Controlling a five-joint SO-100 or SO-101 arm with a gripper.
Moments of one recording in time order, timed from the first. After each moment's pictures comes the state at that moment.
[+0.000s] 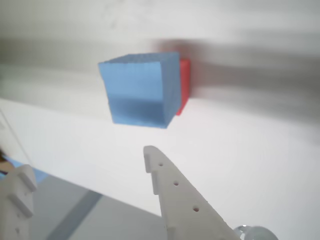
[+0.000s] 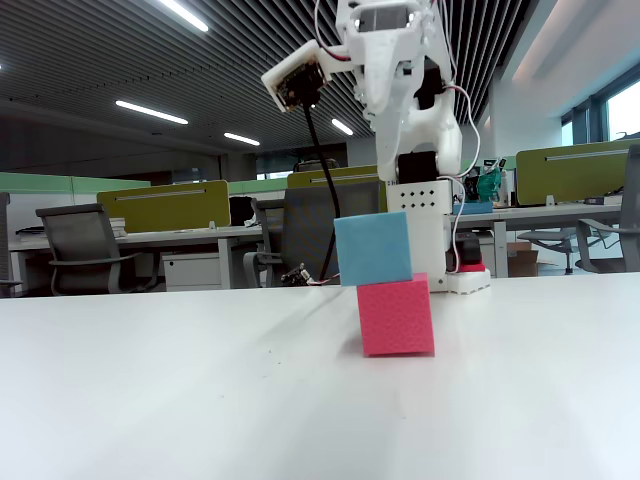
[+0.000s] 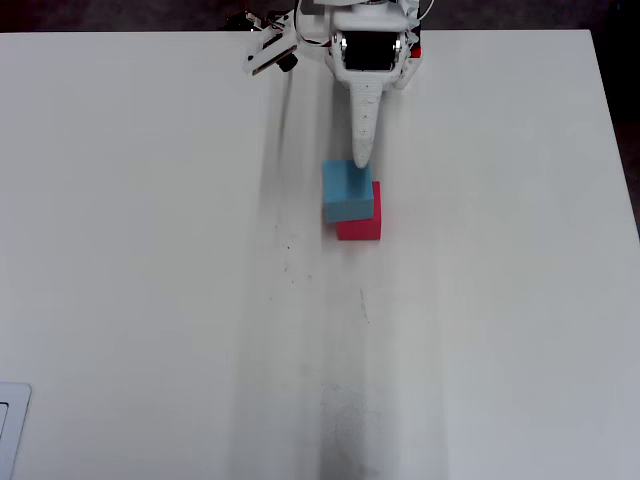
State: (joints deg) arm 14.2 143.1 123.2 67.9 8.4
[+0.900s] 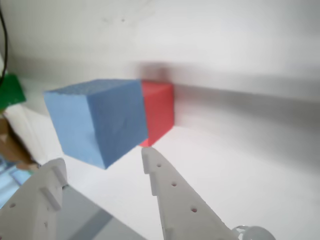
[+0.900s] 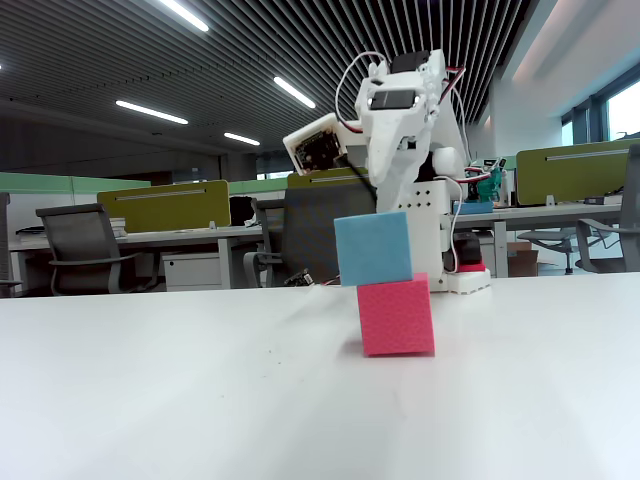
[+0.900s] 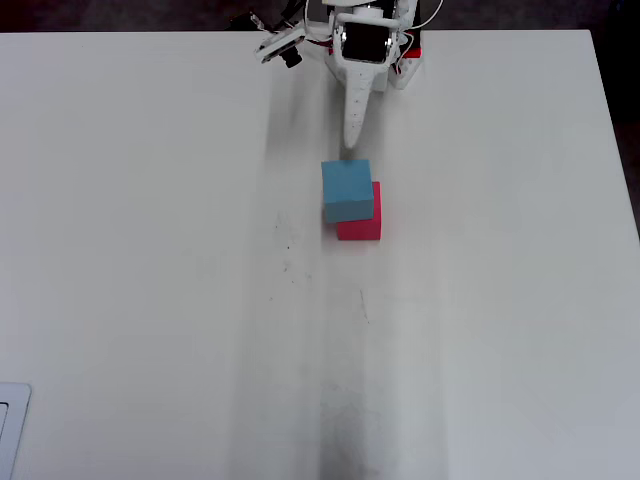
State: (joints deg) arm 18.3 182.2 158.4 64.3 8.4
